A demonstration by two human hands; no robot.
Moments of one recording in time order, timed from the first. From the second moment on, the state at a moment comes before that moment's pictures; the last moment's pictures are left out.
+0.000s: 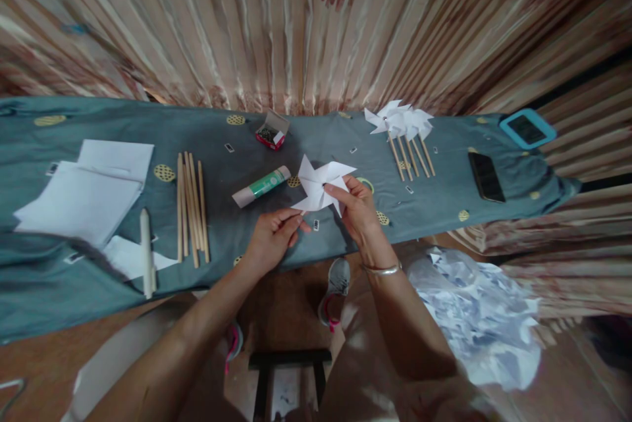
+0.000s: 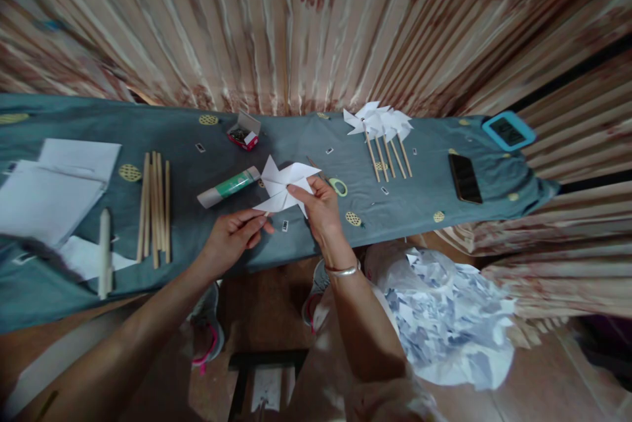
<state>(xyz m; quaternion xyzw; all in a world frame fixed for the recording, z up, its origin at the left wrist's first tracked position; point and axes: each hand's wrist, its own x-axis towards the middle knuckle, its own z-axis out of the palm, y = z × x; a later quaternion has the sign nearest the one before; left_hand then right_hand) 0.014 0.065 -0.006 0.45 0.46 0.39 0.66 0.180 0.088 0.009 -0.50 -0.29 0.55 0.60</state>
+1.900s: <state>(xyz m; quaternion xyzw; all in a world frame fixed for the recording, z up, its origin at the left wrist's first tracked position) 0.021 0.093 -0.007 0.26 0.47 0.53 0.65 0.154 0.082 -0.001 -0.53 -0.43 0.45 0.57</state>
